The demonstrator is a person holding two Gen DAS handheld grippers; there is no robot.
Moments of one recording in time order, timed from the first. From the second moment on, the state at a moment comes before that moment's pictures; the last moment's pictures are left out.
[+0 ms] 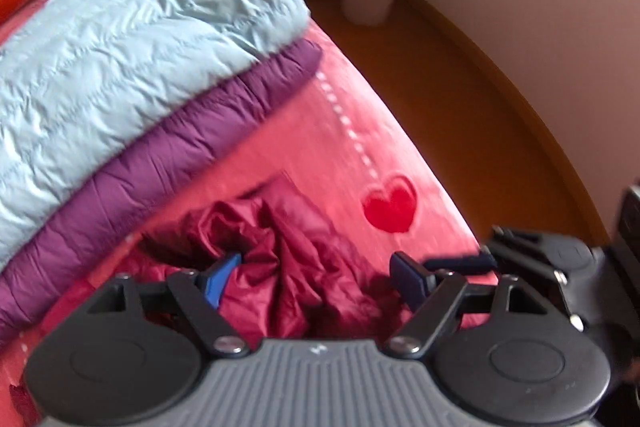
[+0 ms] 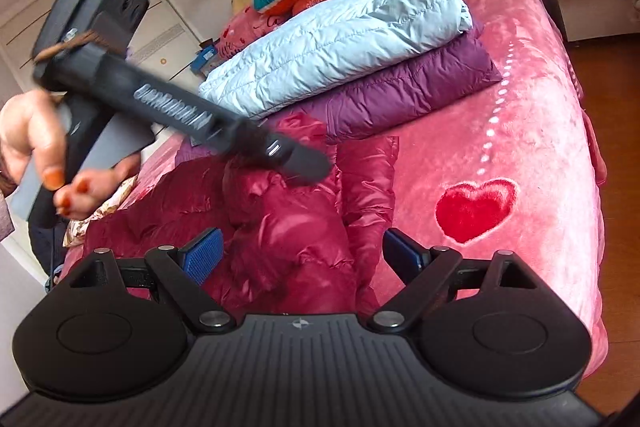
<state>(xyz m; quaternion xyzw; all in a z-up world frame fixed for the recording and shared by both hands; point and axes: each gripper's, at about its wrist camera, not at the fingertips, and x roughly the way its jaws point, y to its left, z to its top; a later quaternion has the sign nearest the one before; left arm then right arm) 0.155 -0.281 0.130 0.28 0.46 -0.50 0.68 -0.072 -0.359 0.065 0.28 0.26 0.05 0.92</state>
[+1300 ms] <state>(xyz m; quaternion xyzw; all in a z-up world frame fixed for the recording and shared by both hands) 0.198 -0.256 0.145 -0.12 0.32 -0.43 0.84 -0.052 -0.348 0.049 0.23 0.31 0.02 0.92</state>
